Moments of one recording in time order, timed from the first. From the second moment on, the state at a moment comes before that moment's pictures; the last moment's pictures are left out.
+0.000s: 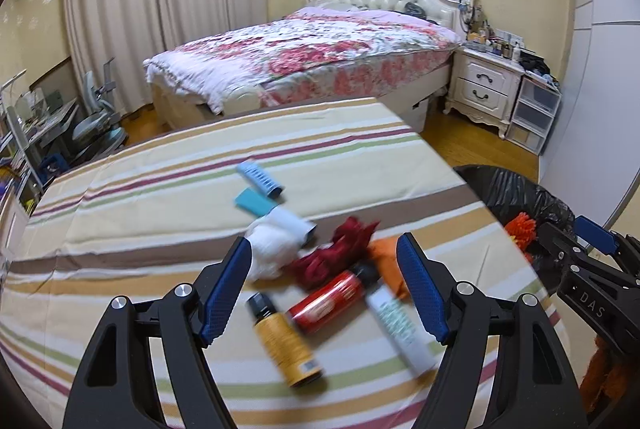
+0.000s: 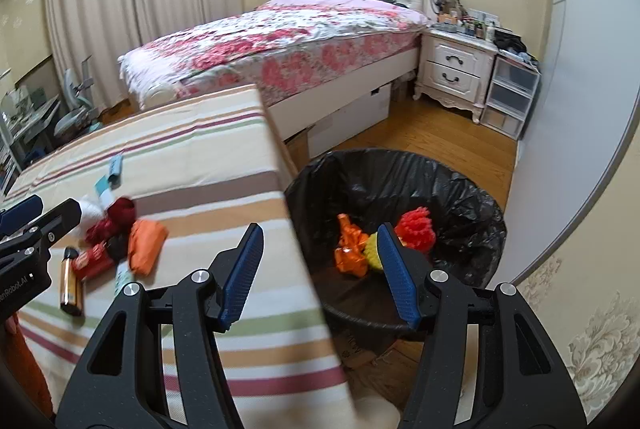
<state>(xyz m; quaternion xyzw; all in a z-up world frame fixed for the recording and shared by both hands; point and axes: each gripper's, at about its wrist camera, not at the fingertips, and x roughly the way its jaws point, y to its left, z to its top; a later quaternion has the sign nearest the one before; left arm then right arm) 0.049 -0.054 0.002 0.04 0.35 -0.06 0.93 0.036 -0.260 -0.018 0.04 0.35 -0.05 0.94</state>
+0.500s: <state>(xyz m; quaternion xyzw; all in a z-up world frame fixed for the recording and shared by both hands) 0.026 -0.005 -0.031 0.02 0.40 -0.02 0.92 0.015 -0.200 -0.036 0.00 0.37 0.01 0.93</state>
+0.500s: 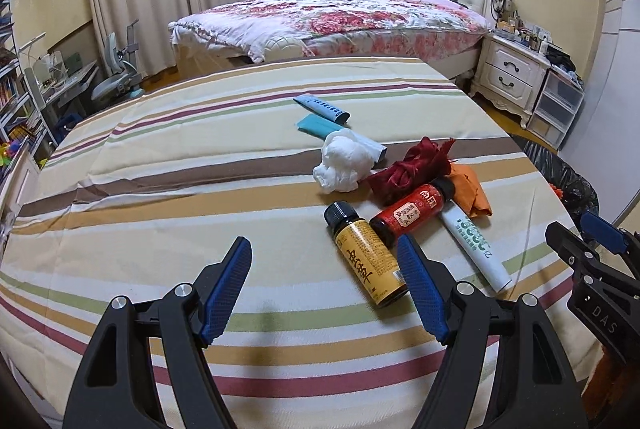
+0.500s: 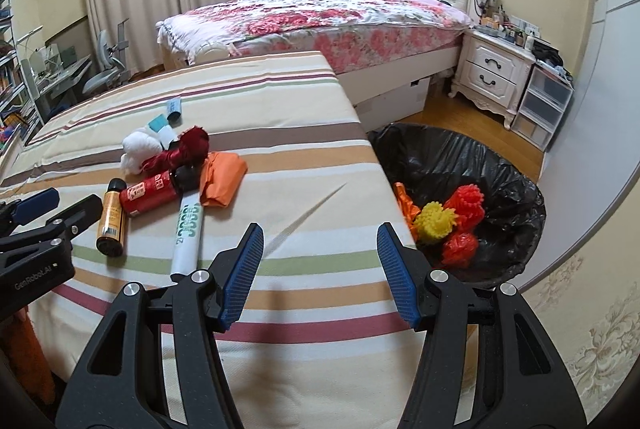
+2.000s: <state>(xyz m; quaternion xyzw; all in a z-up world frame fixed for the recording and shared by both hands) 0.034 0.013 -0.045 -0.01 0.42 -0.05 0.90 0.016 -0.179 -0.041 0.00 0.38 0.04 0.92</state>
